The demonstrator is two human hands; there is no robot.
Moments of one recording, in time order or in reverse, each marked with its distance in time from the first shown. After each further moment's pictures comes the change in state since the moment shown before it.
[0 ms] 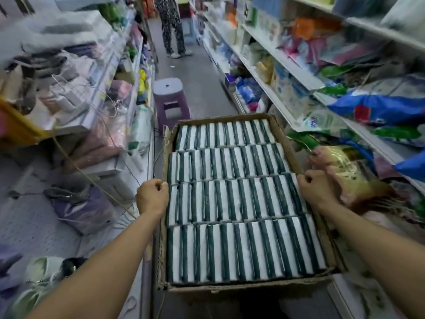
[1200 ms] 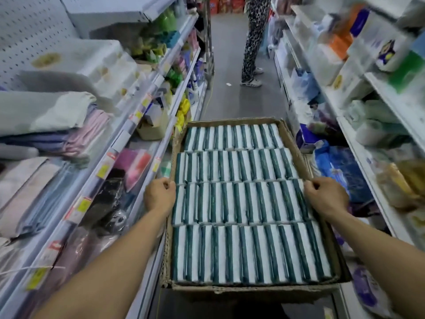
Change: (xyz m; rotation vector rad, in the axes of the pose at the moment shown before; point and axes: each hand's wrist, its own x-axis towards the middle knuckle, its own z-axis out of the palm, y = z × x) left_hand 0.848 0.170 0.169 0.014 0.141 -0.281; right_hand 0.825 -0.433 0.331 -0.087 -0.132 -0.212
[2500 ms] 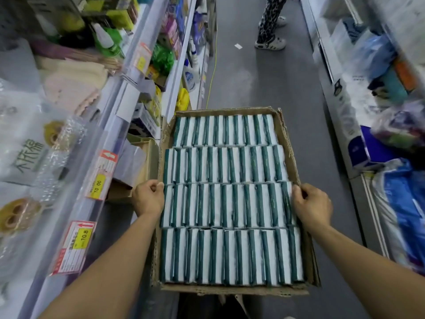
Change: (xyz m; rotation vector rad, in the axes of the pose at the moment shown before) left_hand 0.516 0.011 0.183 0.020 -0.045 -0.160; right_hand 0.368 -0.223 0.317 0.085 -0.086 0.137
